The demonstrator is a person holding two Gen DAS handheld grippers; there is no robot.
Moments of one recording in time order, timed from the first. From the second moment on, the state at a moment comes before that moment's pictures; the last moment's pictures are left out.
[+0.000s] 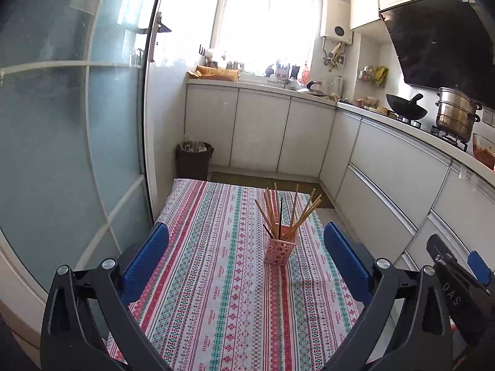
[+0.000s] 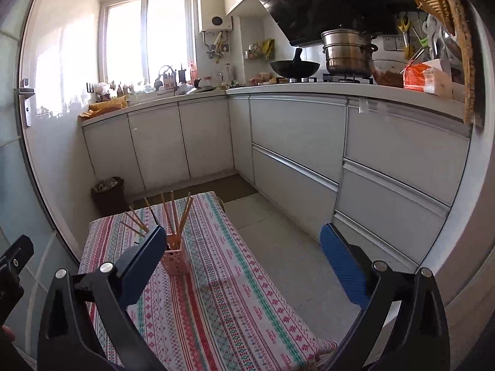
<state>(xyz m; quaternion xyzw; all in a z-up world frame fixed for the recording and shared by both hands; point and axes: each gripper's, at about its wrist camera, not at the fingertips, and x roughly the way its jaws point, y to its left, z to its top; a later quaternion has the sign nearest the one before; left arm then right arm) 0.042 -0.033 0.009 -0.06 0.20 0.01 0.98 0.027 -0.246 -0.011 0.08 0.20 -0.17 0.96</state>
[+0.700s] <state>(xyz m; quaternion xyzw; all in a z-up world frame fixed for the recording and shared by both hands) -0.031 -0.046 0.044 -0.03 0.15 0.03 0.99 -0.038 -0.240 0.014 0.09 0.16 -0.18 0.97</state>
